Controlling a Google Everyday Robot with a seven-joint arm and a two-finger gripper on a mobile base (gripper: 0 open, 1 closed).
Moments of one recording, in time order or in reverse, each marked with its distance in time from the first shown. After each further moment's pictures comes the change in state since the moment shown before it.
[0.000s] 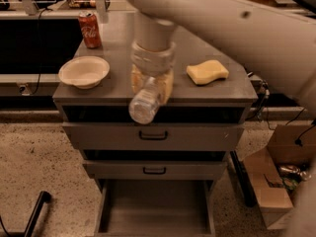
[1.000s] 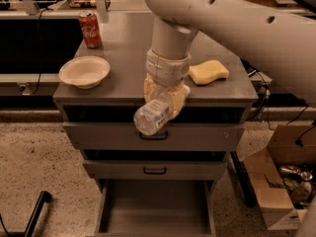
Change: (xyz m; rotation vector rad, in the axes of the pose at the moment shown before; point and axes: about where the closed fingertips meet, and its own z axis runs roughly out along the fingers) arm -0.019 0.043 0.009 -0.035 -0.123 0.281
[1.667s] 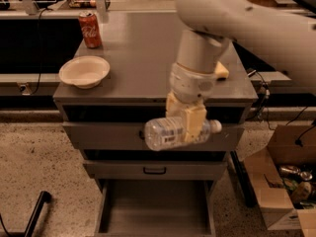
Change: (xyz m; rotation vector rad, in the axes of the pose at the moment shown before) arm -0.028 0.069 0.007 -0.118 -0.166 0.460
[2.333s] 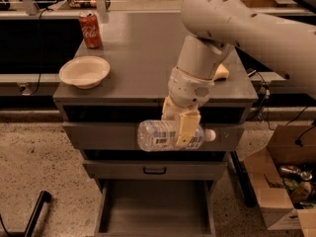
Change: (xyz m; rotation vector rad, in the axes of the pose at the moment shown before) arm -0.010 0.002 0.012 -0.001 -0.106 0.103
